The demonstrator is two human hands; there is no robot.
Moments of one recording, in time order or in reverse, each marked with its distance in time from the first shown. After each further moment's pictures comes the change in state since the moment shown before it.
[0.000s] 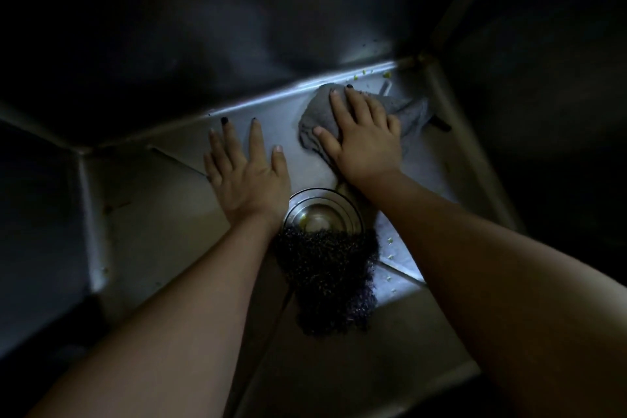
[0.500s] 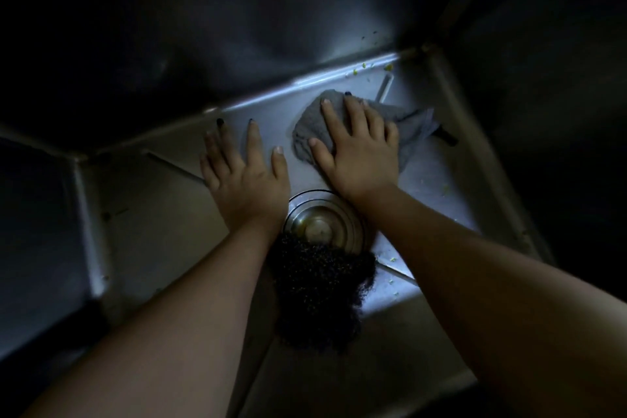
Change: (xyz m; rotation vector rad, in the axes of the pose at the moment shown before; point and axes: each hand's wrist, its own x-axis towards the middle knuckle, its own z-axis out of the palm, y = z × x) left_hand 0.001 -0.004 0.009 0.009 0.104 0.068; right_hand -0.013 -0.008 0.010 0.032 0.037 0.020
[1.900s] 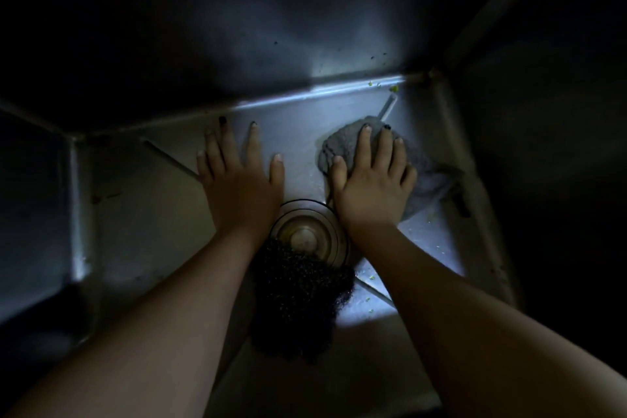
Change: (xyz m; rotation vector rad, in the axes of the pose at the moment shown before) left_hand -0.001 0.001 0.000 0.073 0.033 0.021; right_hand -0.017 0.008 0.010 -0.001 0.101 0.241
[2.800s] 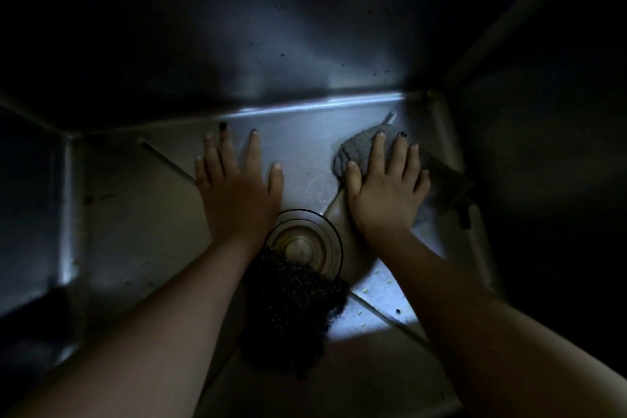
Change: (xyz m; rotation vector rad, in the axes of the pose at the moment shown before) left_hand 0.000 0.001 0.000 -0.035 -0.015 -0.029; right_hand 0.018 0.021 -0.009 -0.072 -0.112 0.000
